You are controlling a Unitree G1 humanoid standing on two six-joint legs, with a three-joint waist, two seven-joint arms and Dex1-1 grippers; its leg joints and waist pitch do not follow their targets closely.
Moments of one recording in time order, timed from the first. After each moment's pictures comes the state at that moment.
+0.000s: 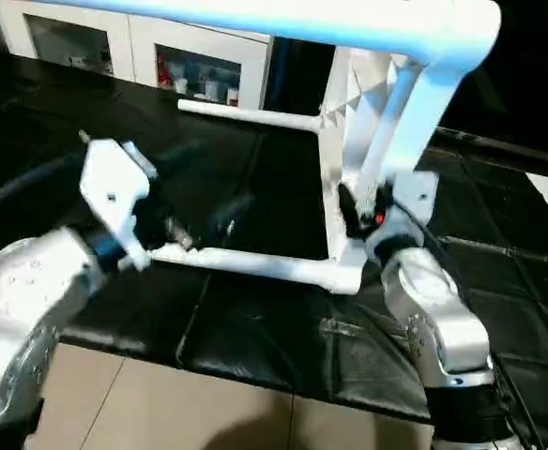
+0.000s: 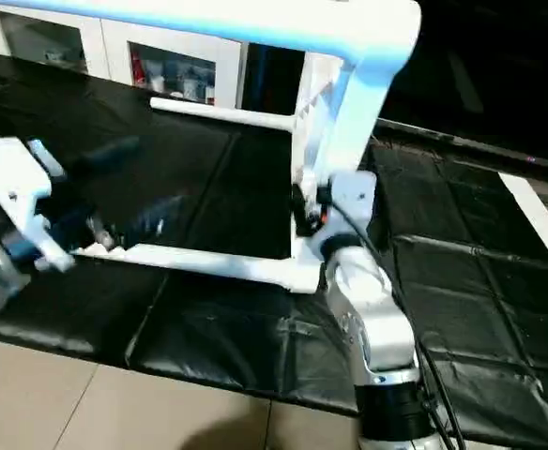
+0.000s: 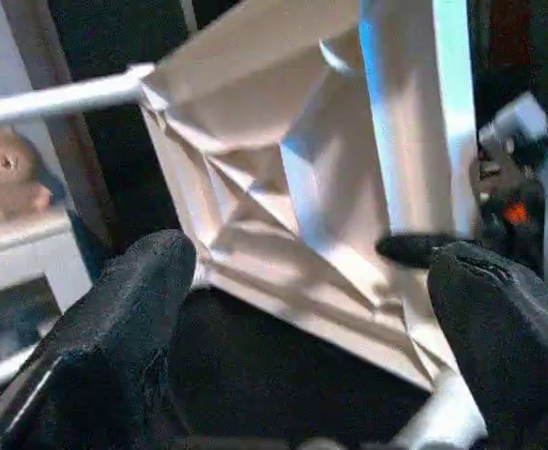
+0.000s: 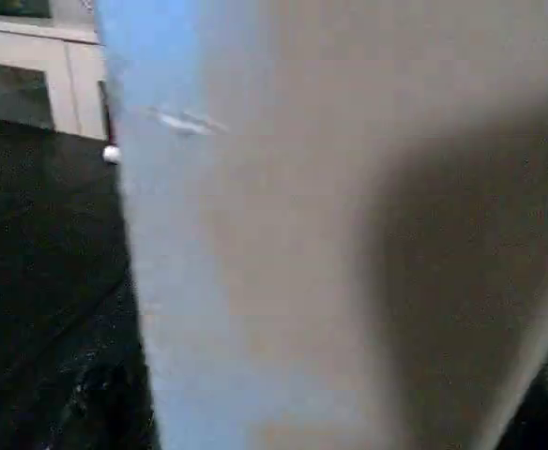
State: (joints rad) left arm -0.24 0.57 0.07 -0.54 -0.44 0.46 -0.56; right arm -0.32 -0.03 0.04 -0.04 0.16 0.35 0.00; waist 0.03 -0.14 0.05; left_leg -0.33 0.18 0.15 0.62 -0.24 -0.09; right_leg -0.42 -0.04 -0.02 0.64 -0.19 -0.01
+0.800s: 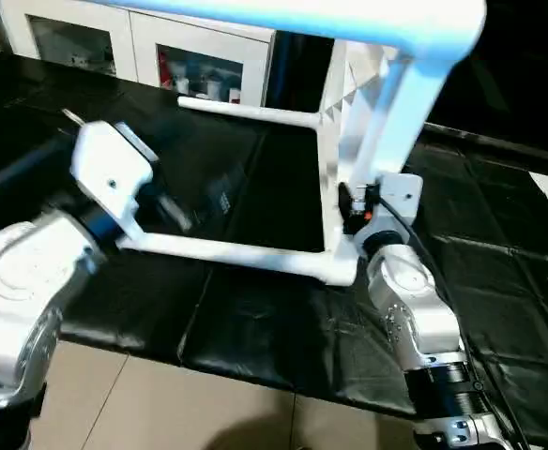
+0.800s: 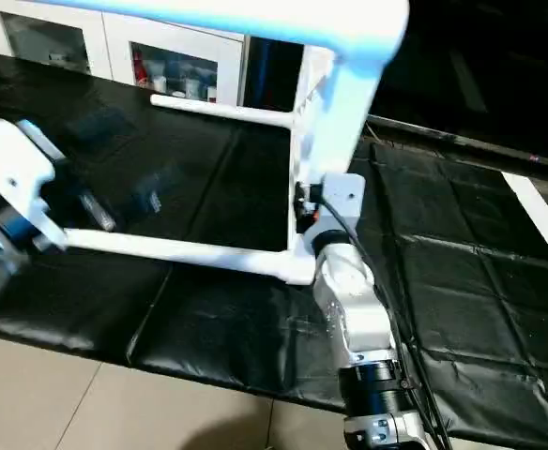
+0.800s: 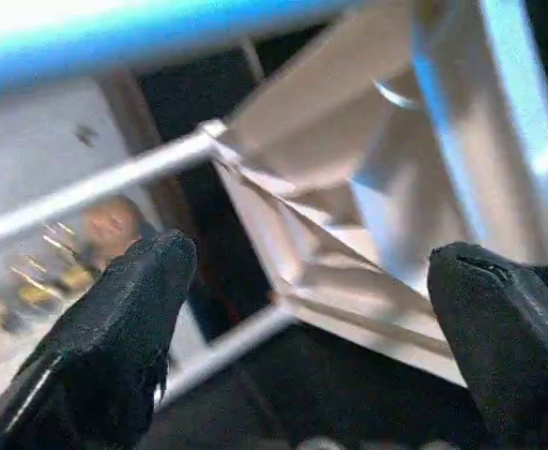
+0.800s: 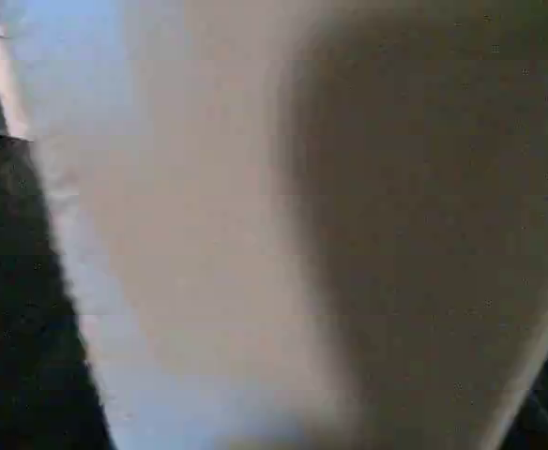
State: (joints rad) left arm -0.32 0.57 0.07 -0.47 -0.24 0.26 -0.49; right arm -0.41 0.02 -0.01 0.18 0.11 0.21 -0.07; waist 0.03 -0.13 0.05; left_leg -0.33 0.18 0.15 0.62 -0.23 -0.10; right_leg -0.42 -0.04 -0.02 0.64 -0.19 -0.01
